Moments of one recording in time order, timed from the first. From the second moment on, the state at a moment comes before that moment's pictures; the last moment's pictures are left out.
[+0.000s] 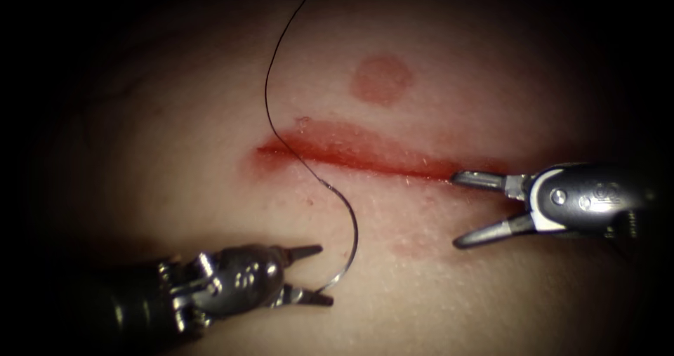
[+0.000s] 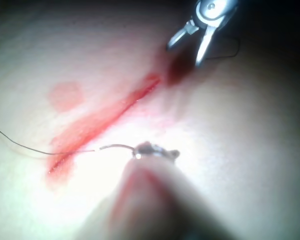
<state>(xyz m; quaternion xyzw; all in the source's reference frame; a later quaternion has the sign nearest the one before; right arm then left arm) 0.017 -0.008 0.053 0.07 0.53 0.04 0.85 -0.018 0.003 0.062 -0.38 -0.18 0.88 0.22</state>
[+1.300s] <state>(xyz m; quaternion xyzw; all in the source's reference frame) 0.018 -0.009 0.053 0.07 0.52 0.04 0.85 -0.020 0.002 0.073 -0.36 -0.34 0.84 0.22</state>
